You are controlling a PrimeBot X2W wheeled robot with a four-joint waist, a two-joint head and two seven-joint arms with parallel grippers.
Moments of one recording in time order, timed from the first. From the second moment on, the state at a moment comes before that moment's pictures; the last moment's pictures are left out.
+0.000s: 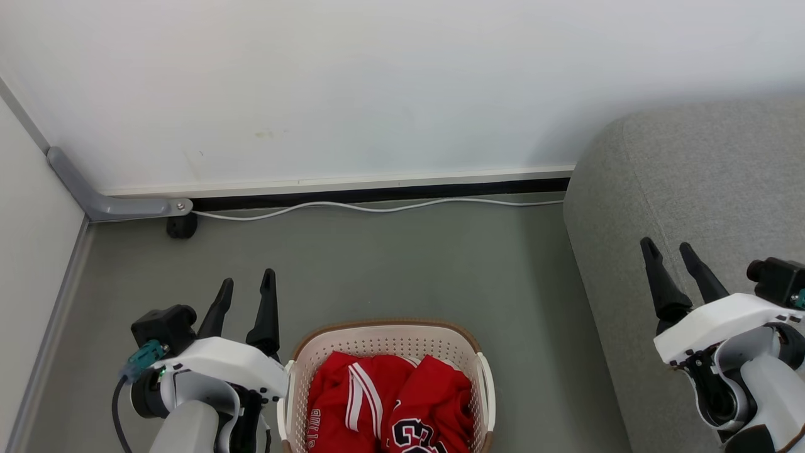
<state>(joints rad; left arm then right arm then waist) -0.26 0.03 -0.11 0.50 -0.51 -0.03 -0.17 -0.37 -0.28 0.29 0.54 0.79 0.12 -0.17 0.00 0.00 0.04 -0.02</state>
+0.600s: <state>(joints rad) -0.27 0.03 -0.11 0.50 -0.30 0.01 -0.22 -0.42 -0.30 0.30 0.57 0.57 0.12 -0.22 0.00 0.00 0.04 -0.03</state>
